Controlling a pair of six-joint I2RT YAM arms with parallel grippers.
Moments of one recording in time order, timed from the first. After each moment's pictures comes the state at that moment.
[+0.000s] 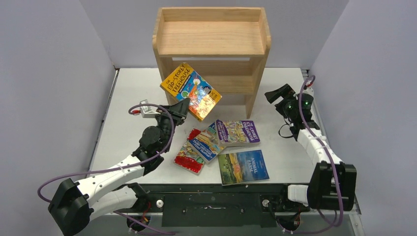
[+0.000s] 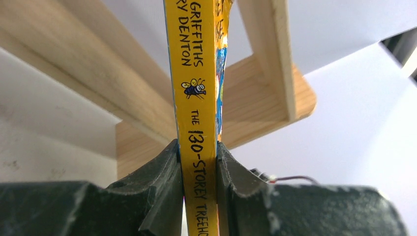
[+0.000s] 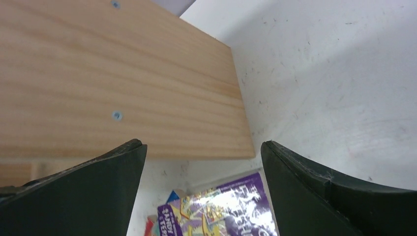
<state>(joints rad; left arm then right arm) -0.78 1.00 0.55 0.67 -0.54 -1.04 -0.05 1.23 0.77 0.09 -0.20 0.72</state>
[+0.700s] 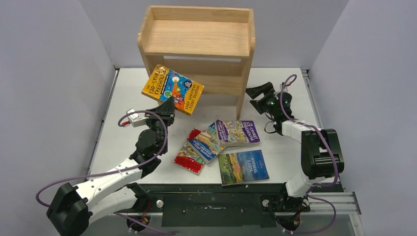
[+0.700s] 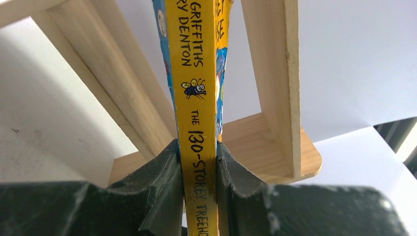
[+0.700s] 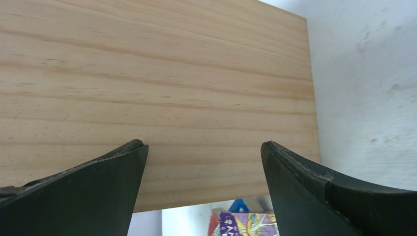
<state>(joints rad) -0.75 0.96 0.49 0.75 -0.79 -1.12 0.07 1.62 0.80 0.57 -0.38 1.08</state>
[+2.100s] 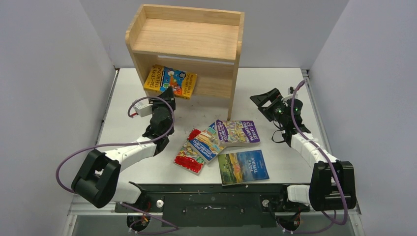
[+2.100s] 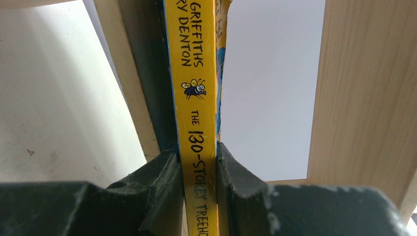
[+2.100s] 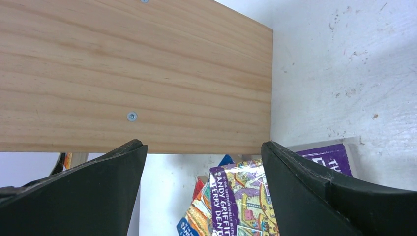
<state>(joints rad) -0.54 1.36 0.63 0.79 -0.78 -1.43 0.05 1.29 0.67 0.33 -0.36 0.95</state>
